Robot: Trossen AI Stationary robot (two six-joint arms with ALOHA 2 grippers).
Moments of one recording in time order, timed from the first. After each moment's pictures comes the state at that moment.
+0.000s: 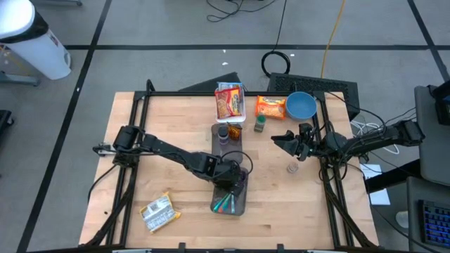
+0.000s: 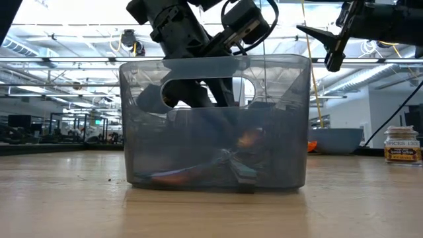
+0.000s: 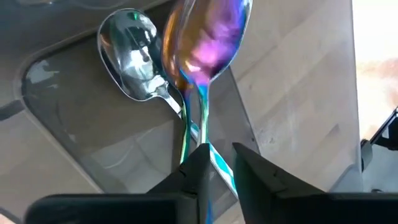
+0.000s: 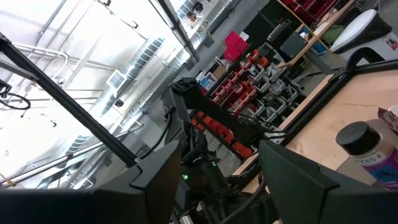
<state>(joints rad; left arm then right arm) -0.22 1.99 1.40 -0.41 0.13 -1.25 0.13 0.73 0.17 0.86 0.24 0.83</state>
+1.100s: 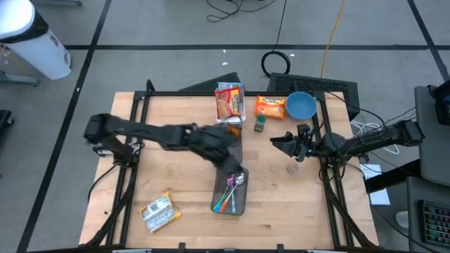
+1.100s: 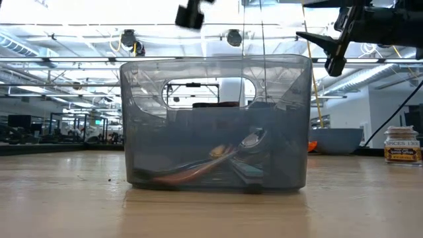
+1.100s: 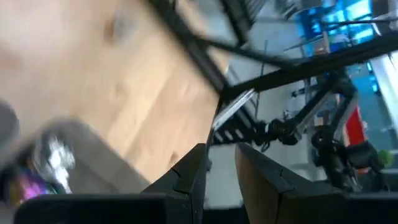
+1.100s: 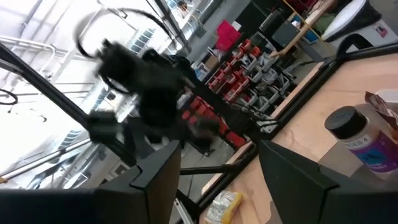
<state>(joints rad) -0.10 1.64 1.40 -0.22 0.26 -0.99 0.13 0.73 0.17 0.80 0.23 0.85</state>
